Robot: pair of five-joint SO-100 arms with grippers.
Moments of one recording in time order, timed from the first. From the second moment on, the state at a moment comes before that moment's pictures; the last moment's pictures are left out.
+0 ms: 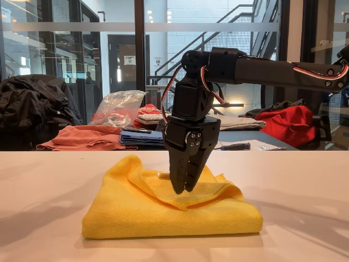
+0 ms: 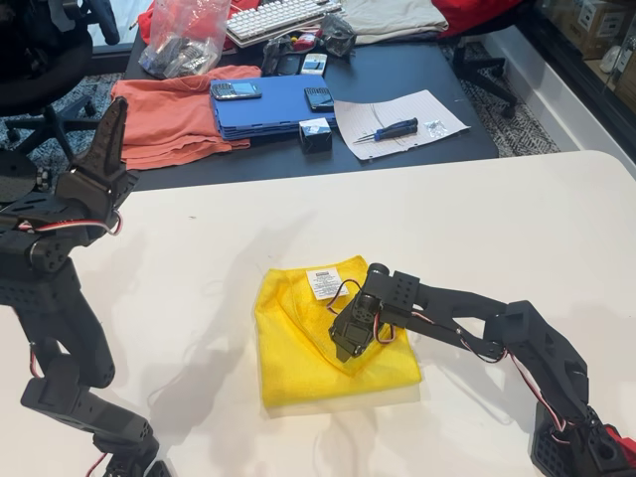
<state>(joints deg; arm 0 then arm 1) -69.7 60.6 42.3 89.3 -69.3 18.3 104.7 26.4 98.3 20.7</state>
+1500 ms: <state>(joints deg) -65.5 58.7 41.8 89.7 -69.3 19.0 104.2 26.4 98.3 20.7</state>
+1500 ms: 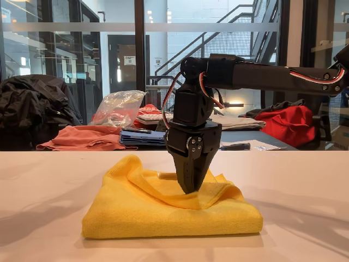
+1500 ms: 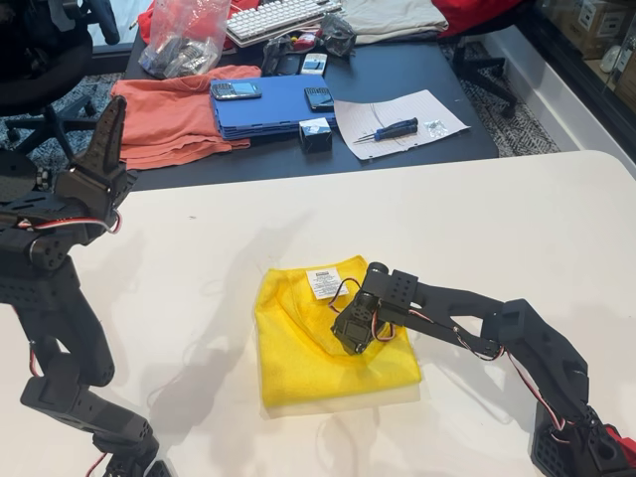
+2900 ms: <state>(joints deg) -67.8 52.7 29.4 96.8 -58.9 18.7 103.4 26.2 98.3 20.7</state>
